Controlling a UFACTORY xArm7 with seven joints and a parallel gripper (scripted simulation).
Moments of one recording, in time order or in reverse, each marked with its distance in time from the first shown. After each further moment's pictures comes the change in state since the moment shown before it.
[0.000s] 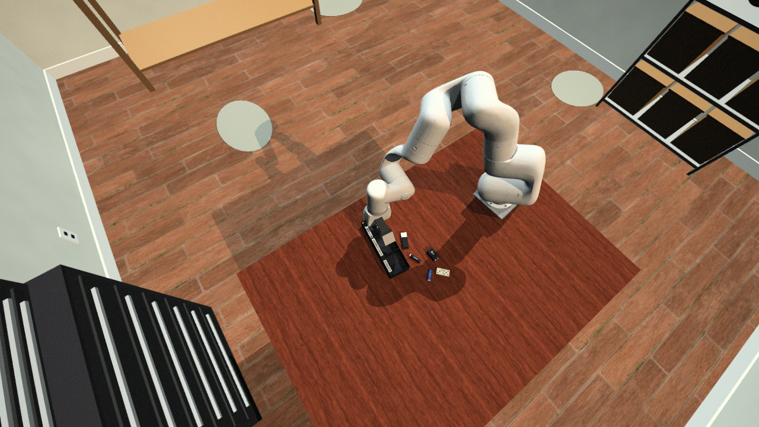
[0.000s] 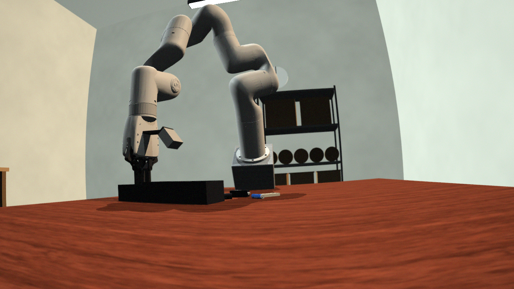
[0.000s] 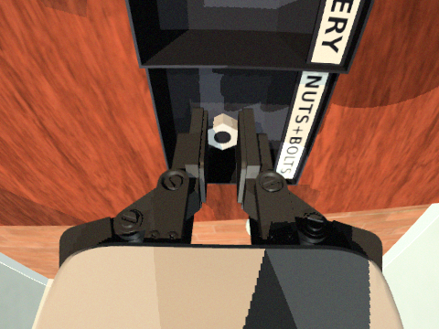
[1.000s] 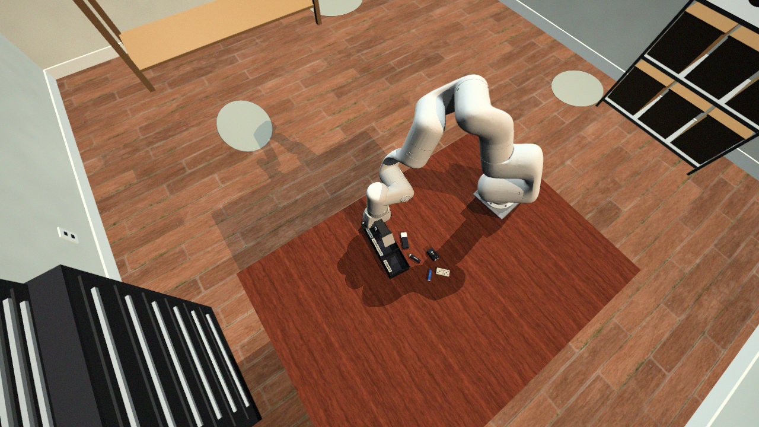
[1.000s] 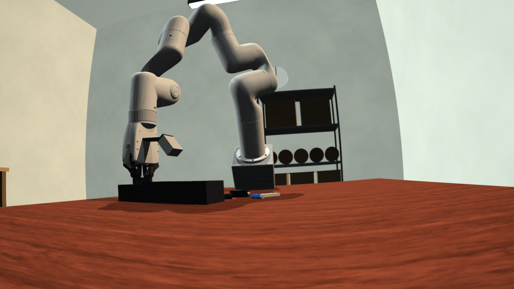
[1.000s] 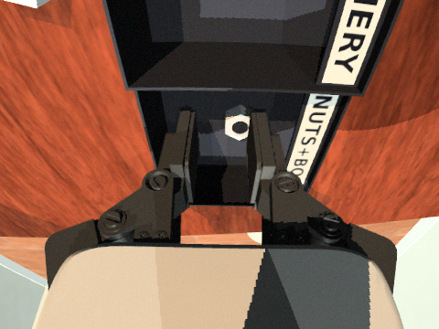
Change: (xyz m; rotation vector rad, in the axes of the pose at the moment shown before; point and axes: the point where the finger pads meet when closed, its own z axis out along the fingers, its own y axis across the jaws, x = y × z) arm 0.000 0.000 0.017 0.000 0.000 0.000
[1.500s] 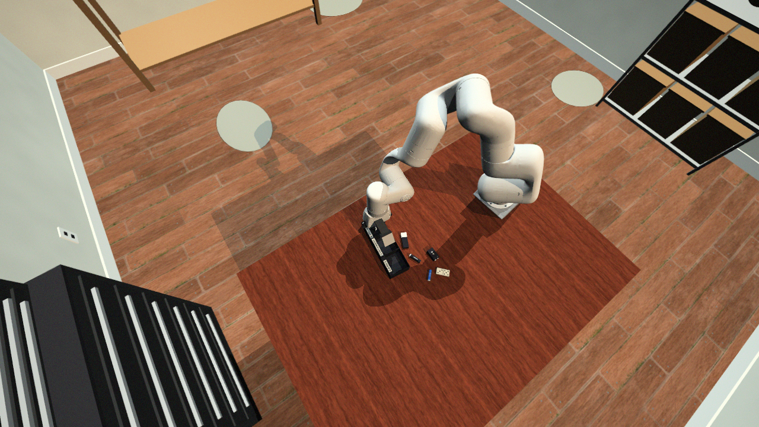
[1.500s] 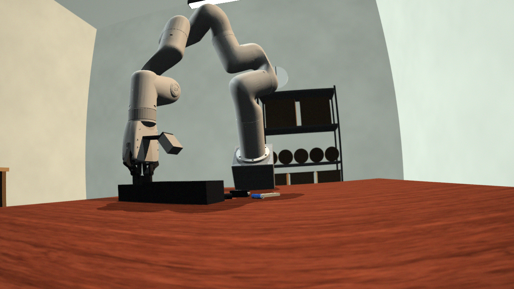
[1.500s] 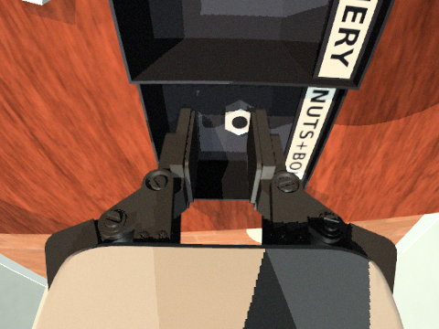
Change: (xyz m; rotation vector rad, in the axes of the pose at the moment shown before) arm 0.000 0.000 -0.004 0.000 0.000 0.000
